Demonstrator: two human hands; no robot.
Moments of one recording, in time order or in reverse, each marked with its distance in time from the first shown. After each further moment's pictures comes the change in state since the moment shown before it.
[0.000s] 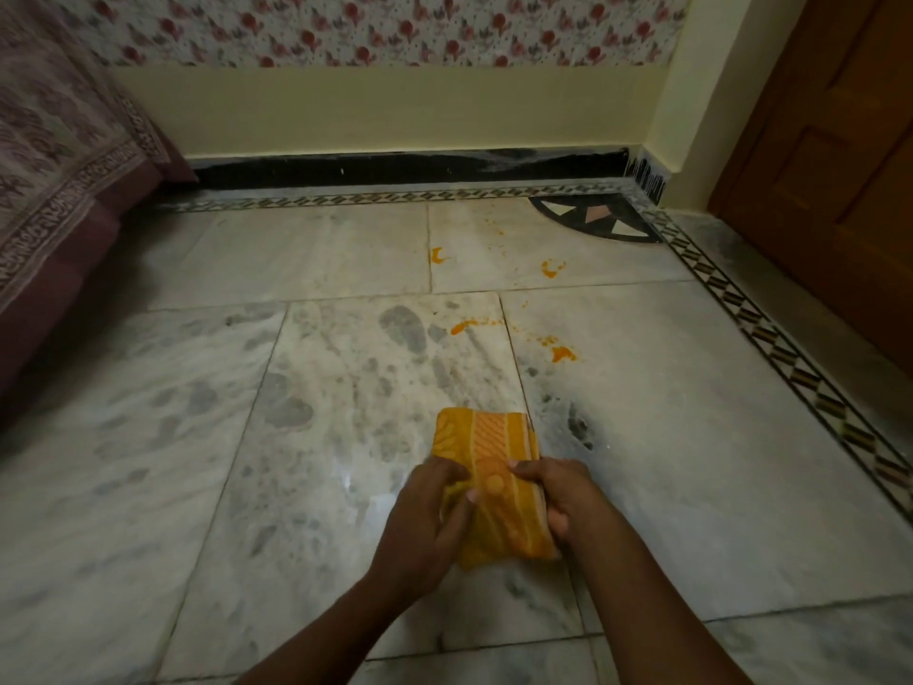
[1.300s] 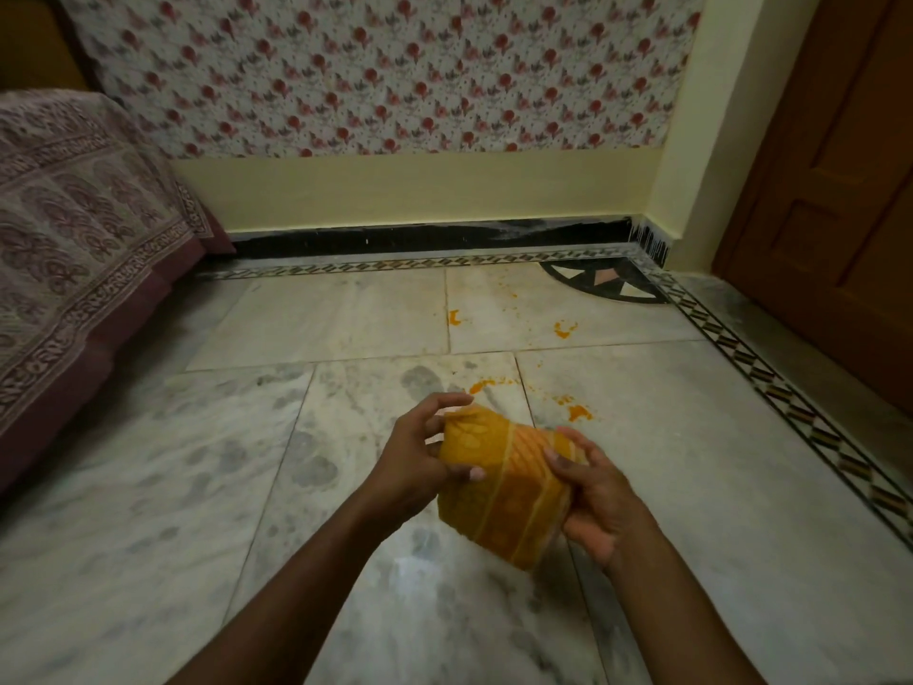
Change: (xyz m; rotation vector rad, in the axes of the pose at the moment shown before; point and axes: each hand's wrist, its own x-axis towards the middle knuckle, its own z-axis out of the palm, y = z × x) left_hand 0.094 0.075 -0.097 -0.516 -0.127 -0.238; right_hand -0.061 -0.060 0.015 0.299 -0.209 -0.268
